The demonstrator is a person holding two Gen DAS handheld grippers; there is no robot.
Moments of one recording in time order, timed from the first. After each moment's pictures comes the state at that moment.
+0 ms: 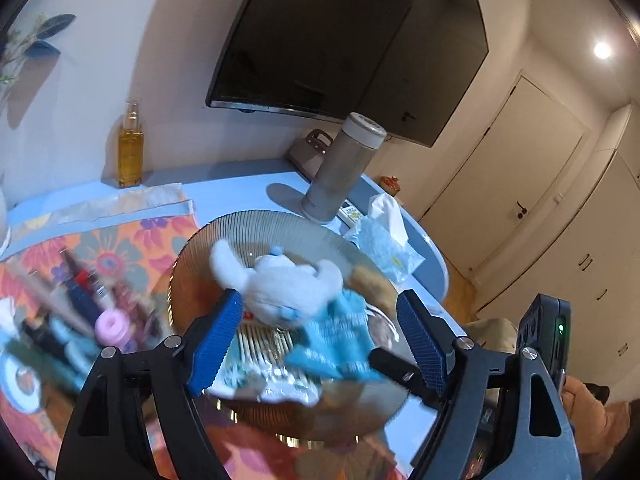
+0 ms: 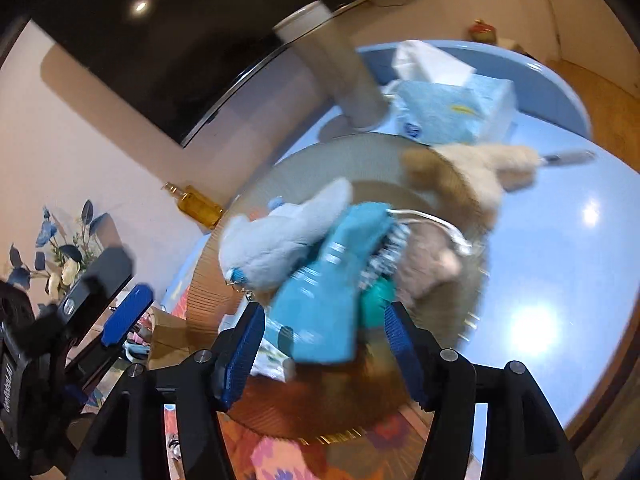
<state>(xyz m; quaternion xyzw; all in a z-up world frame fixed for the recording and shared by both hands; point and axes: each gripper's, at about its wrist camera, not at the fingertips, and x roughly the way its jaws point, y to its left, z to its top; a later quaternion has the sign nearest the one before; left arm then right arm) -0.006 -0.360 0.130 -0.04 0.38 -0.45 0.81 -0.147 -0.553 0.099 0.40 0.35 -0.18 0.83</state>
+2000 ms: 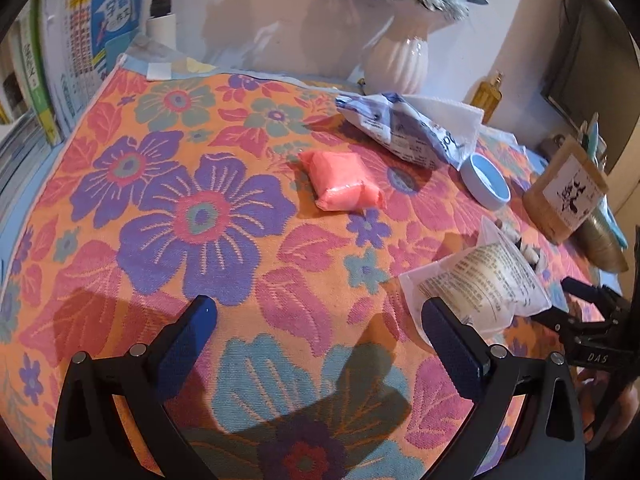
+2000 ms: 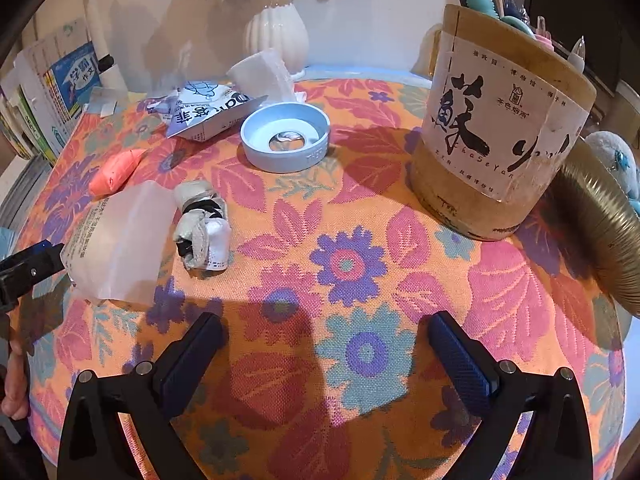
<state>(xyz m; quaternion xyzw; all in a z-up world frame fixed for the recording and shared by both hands) -0.022 0.027 0.001 -0.04 0.44 -0.13 0.89 -0.061 -0.250 0.009 0.01 0.49 0.01 0.87</state>
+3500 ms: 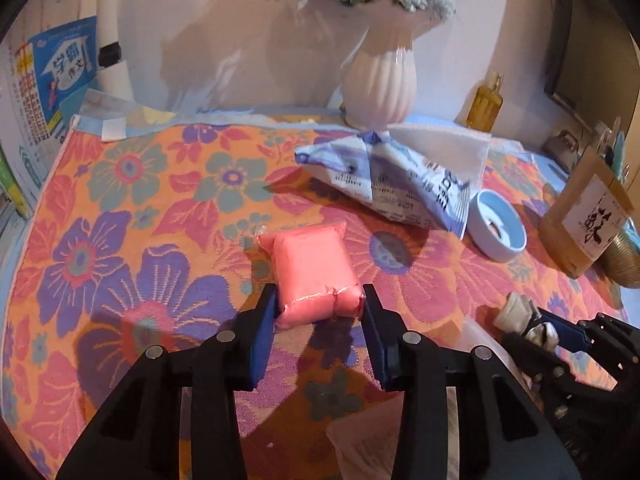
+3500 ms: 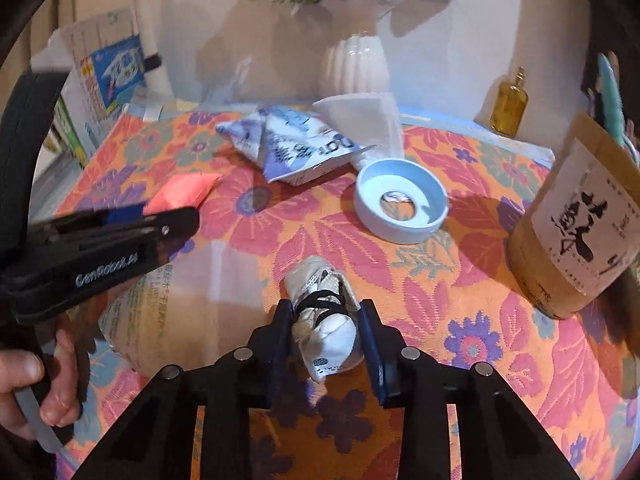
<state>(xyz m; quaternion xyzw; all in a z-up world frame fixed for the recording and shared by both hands) 0.034 -0.010 0.007 0.00 0.40 -0.13 0.91 -0.029 -0.195 0.022 0.00 0.42 0.06 0.90</state>
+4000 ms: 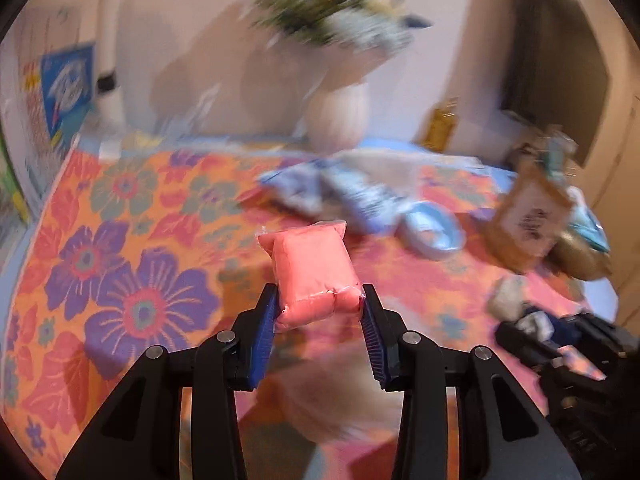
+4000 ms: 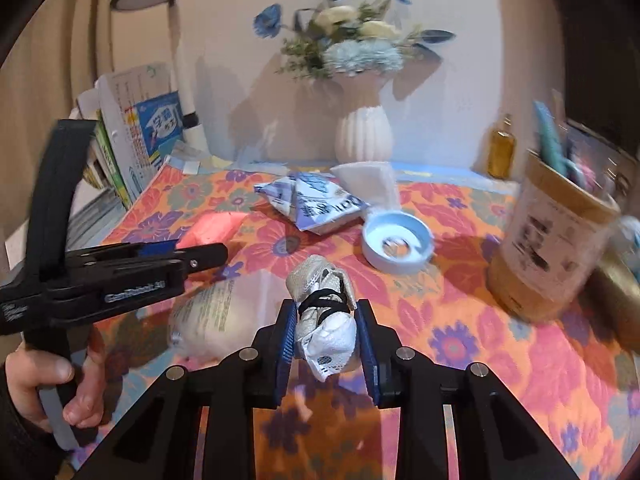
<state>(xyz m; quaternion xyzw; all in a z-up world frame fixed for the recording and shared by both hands) -0.020 -0.028 0.044 0.00 0.35 -0.19 0.92 -0.092 -0.200 0.056 0.04 0.34 0.10 0.94</state>
